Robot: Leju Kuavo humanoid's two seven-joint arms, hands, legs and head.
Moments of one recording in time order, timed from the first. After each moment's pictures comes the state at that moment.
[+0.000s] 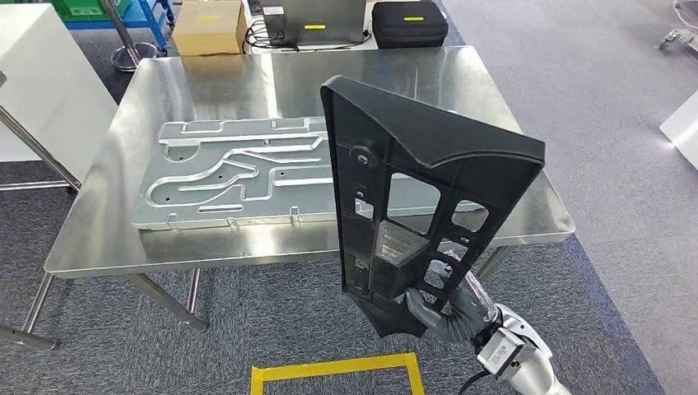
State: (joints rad) left arm -0.08 -0.15 0.98 -0.20 -1.39 0.26 0.01; right arm -0.01 -0.22 0.23 -1.81 0.23 0.19 -0.61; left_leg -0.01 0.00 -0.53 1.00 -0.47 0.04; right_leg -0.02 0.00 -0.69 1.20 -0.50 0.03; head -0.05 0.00
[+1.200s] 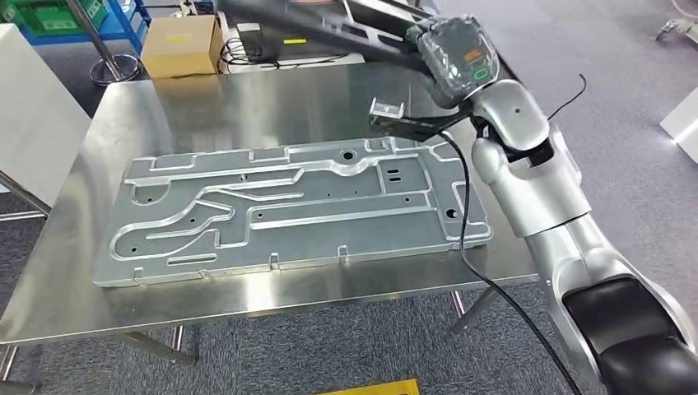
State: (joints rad) left arm -0.09 -0.15 0.98 -0.20 -1.42 0.25 0.00; right arm -1.01 -0.21 0.46 -1.15 1.27 -0.16 -0.14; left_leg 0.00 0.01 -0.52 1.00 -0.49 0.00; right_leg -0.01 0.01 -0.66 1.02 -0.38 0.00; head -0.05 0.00
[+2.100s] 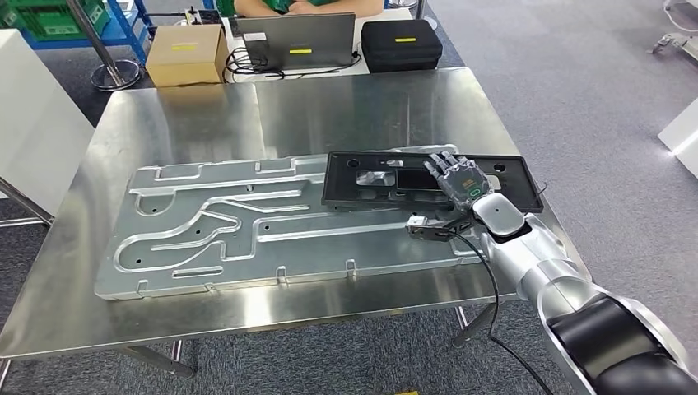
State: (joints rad) left arm -0.10 -0.15 0.95 -0.20 -1.42 0.23 0.01; right arm -0.91 -0.21 0.61 -0.43 1.39 -0.33 -0.16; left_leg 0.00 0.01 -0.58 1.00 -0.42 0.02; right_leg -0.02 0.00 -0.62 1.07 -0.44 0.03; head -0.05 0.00
